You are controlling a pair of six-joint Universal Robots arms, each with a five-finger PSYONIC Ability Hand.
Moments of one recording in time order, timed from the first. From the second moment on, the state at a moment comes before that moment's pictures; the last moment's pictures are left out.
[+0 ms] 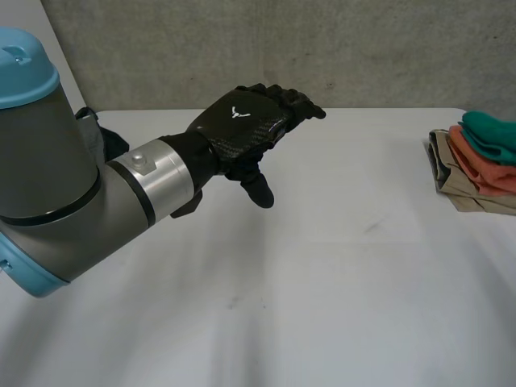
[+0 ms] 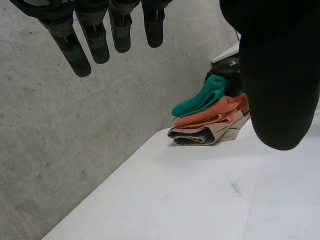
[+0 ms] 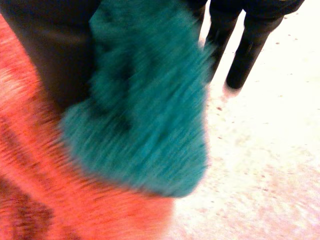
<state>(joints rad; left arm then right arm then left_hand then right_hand) 4.14 -1.87 -1.26 3.08 -1.10 3.34 1.18 -0.67 1.24 -0.82 0.98 2.97 0.20 0.20 0.21 0.20 0.05 0.59 0.61 0.63 0.64 0.46</state>
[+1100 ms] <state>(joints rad) 4.81 -2.32 -0.99 3.23 -1.26 3.73 1.99 -1.27 1.79 -0.50 1.27 2.58 0.20 0.20 0.21 0.20 0.05 0.23 0.21 0.21 0.22 0.05</state>
